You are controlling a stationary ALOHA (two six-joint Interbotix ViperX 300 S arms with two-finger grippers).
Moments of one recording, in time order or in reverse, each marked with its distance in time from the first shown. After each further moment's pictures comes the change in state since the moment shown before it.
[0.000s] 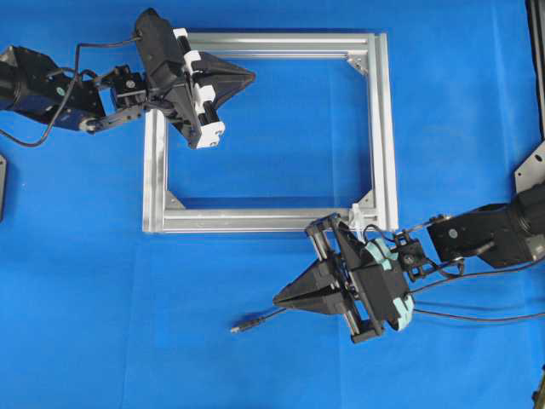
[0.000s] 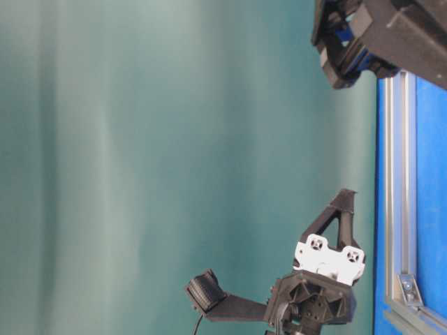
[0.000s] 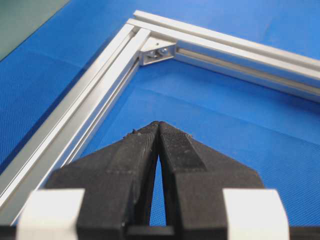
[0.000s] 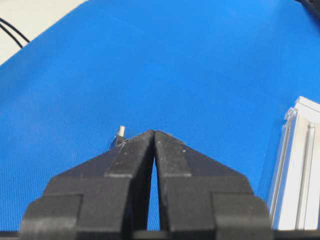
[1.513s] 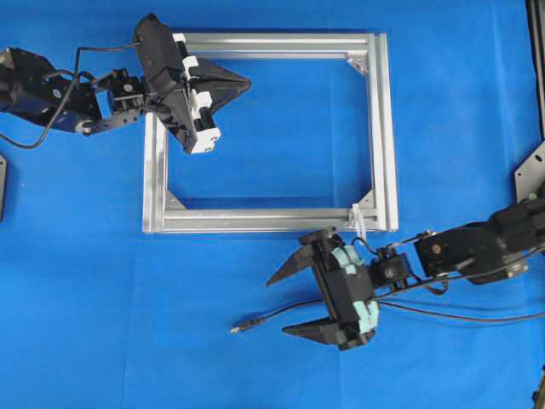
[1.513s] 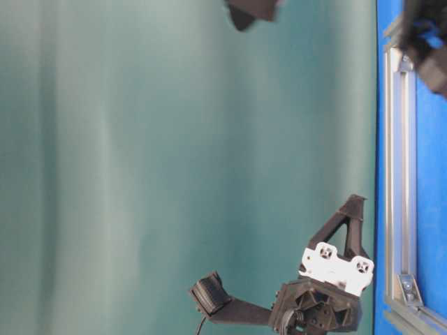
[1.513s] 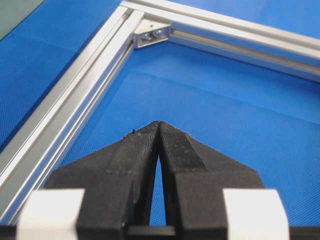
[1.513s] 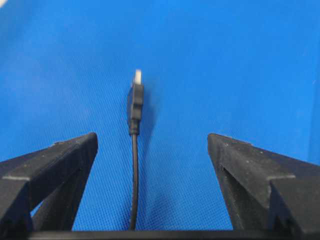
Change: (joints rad) left arm -0.003 -0.009 0.018 0.018 0.032 0.005; right arm 0.048 0.124 -0.060 0.126 0.106 0.084
